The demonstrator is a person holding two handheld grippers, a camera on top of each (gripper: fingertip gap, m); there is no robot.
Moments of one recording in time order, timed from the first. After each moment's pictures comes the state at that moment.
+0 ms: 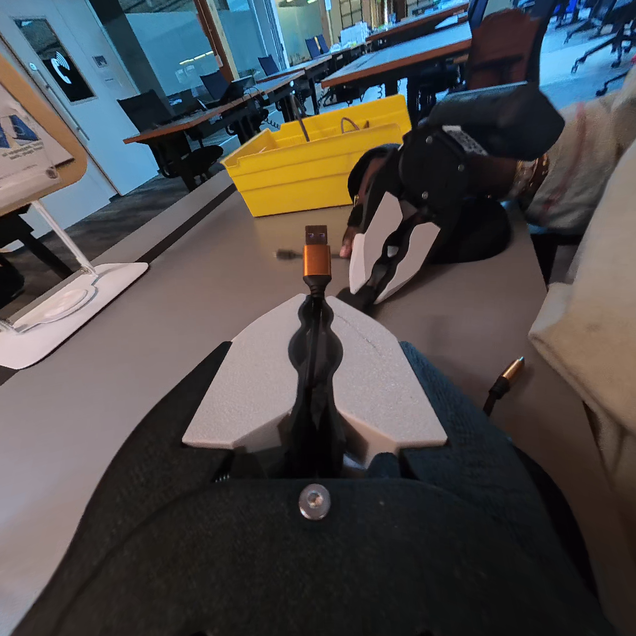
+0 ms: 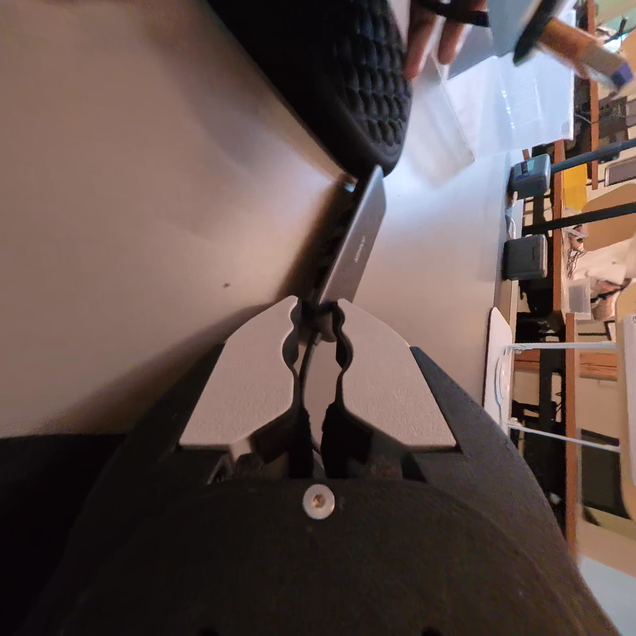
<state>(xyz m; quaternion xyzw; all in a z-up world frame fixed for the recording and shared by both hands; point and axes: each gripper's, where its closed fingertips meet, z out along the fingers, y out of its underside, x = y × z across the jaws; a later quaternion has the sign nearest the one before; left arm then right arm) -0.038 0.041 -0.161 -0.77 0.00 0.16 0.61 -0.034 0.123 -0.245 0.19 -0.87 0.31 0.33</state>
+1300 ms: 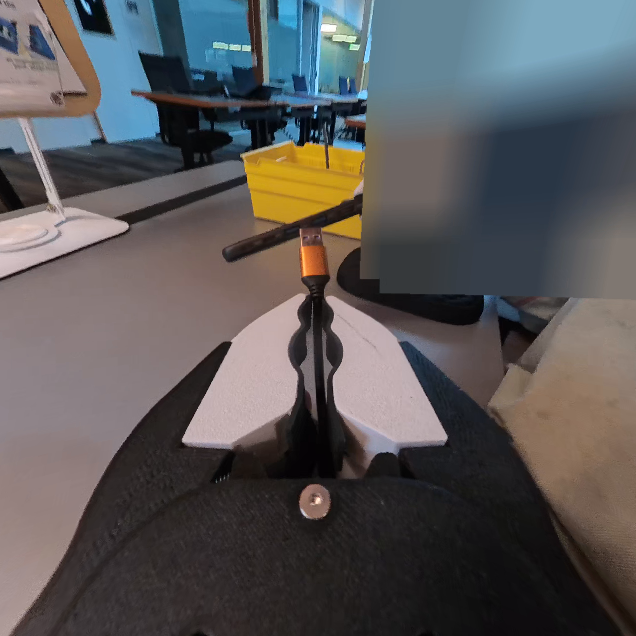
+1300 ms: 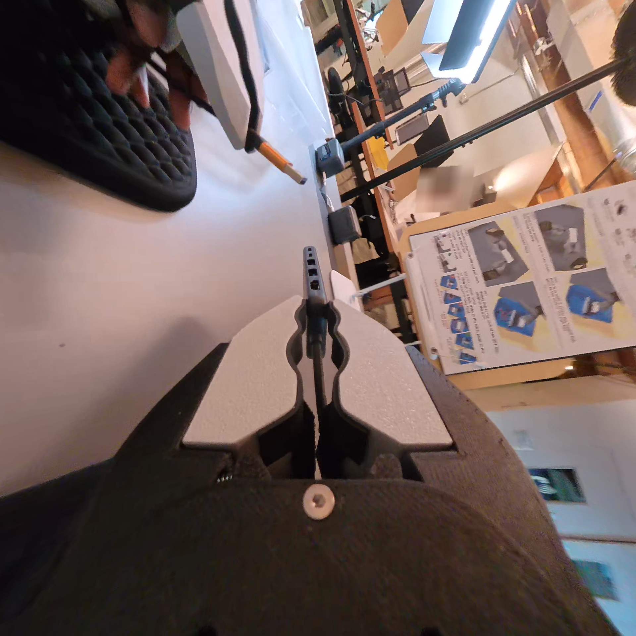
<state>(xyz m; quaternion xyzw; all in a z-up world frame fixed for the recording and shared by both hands) -0.046 0.045 -0.149 -0.74 -0.13 0.07 0.65 -0.047 0.136 -0.128 0.07 -0.77 0.33 0.53</state>
